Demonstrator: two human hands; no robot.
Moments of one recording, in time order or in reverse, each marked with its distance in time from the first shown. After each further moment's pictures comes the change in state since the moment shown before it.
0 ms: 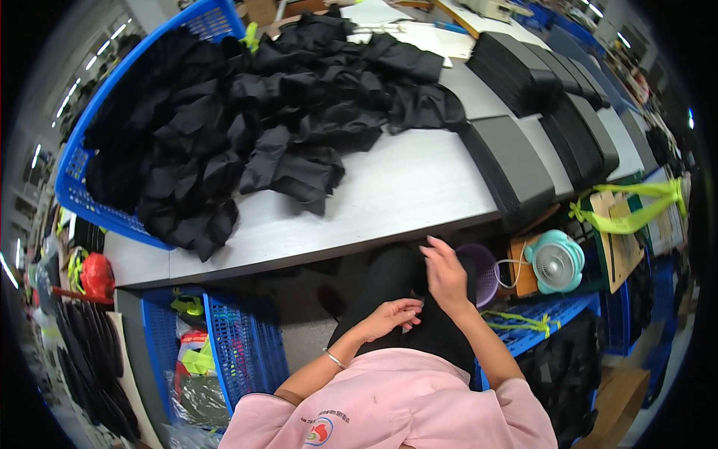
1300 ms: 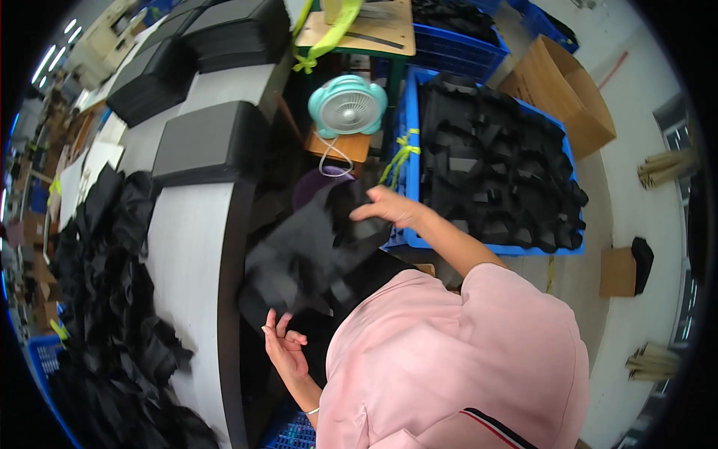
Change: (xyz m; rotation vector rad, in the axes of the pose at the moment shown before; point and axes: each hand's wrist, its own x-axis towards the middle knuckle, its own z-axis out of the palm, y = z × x) left_hand -0.013 0.046 0.036 -0.118 0.278 0.098; right_hand -0.192 0.068 -0.177 0.720 0.237 1.318
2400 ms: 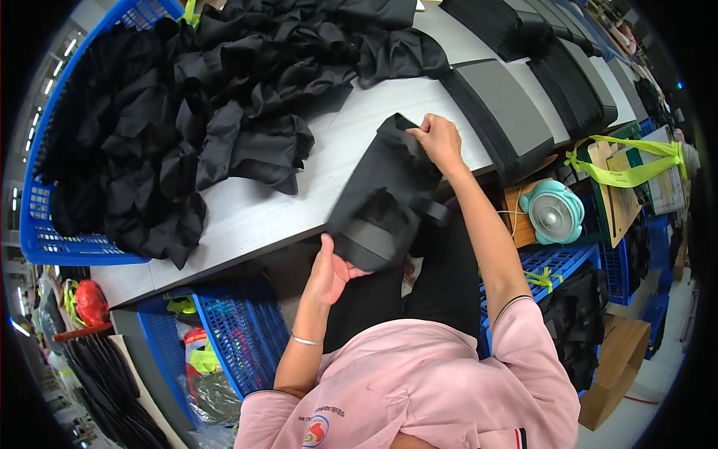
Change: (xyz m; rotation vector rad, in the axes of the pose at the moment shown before) left_hand 0.009 0.056 -0.076 -0.569 -0.012 0.072; right_hand 0.185 -0.139 0.341 -0.983 -0.033 -0.712
